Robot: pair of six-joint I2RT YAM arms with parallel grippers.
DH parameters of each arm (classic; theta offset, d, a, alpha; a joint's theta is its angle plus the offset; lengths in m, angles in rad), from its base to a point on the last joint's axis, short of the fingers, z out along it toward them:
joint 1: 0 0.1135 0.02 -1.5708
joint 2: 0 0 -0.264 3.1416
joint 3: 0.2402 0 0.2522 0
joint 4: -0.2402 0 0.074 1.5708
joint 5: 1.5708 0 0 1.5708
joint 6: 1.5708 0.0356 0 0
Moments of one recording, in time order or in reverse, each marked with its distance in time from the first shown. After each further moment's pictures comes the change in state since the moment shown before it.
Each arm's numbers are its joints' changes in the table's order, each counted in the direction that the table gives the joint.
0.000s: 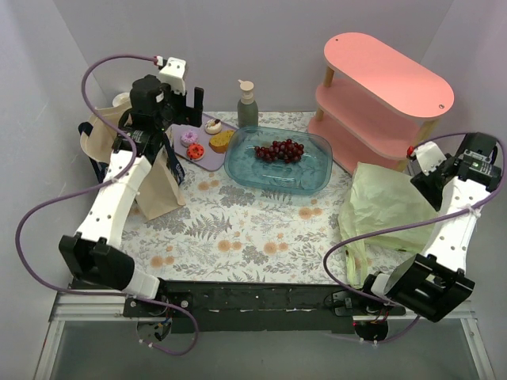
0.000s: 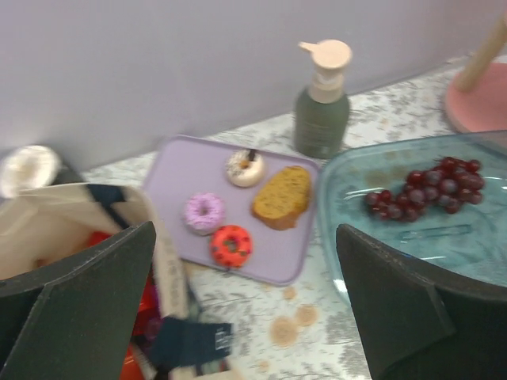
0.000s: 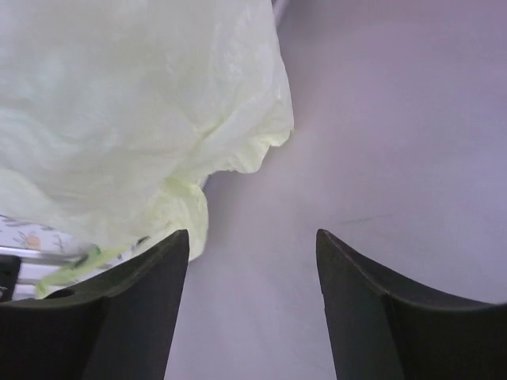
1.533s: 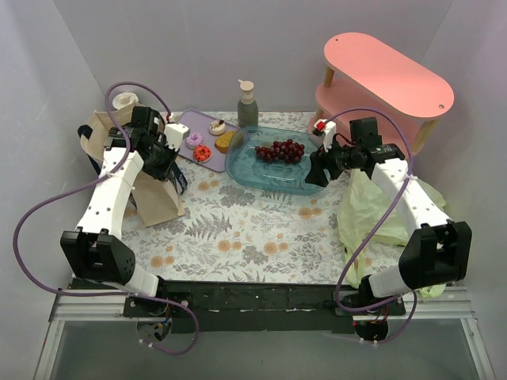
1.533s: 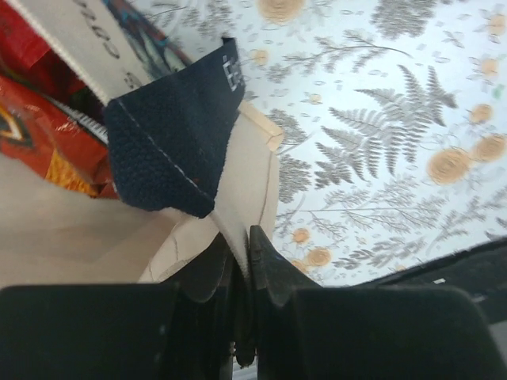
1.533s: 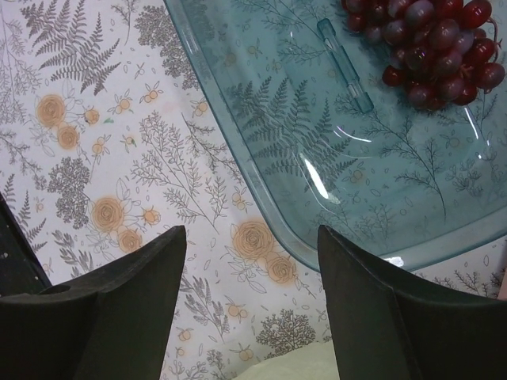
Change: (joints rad) left arm 0.119 0.015 -0.032 -0.826 0.027 0.299; right arm 0.732 0.192 -0.085 0.451 -0.677 0.702
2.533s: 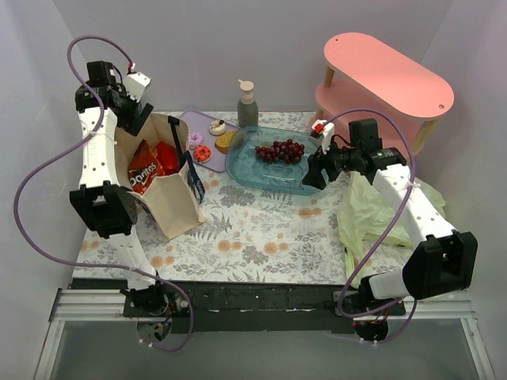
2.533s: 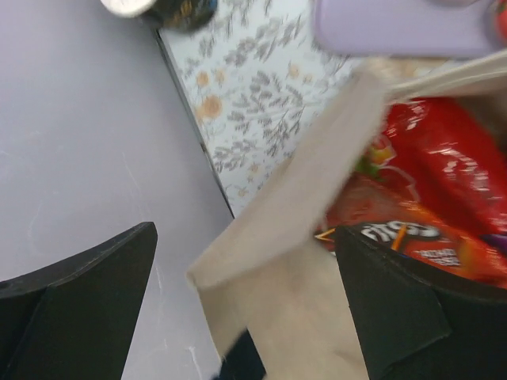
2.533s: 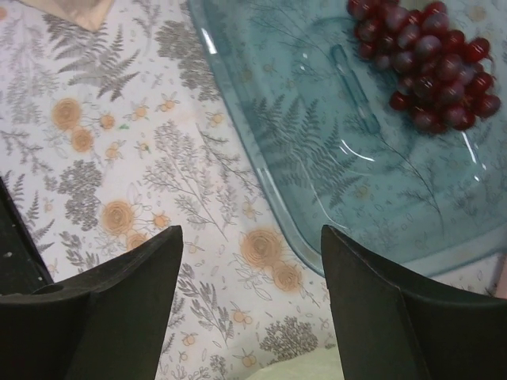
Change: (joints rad) left arm 0.246 0.401 0.646 0.105 -0.018 0.294; right arm 0.030 -0.053 -0.018 0.024 0.019 0.011
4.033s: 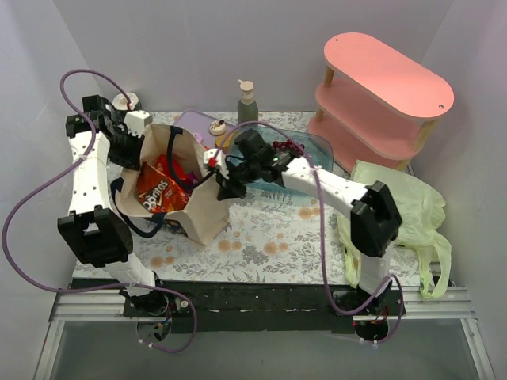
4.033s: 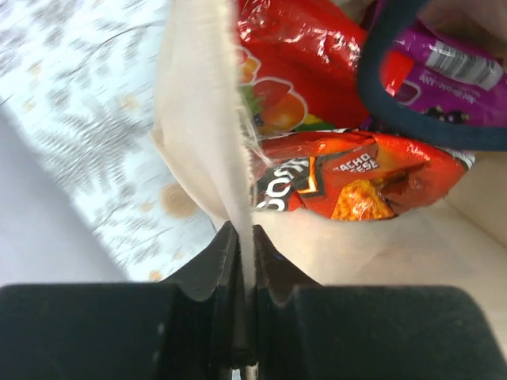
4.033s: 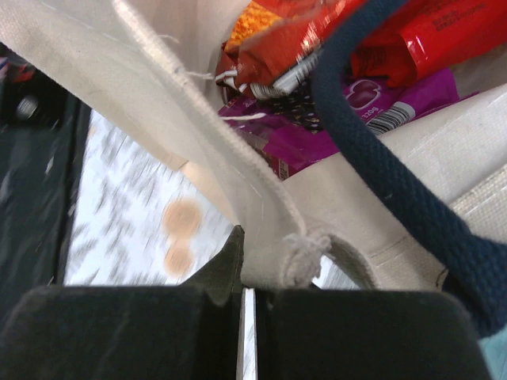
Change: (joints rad) left arm 0.088 -0.225 -0.405 -0.214 0.208 -0.081; right arm 0.636 0.557 0.452 0.186 0.017 -0.046
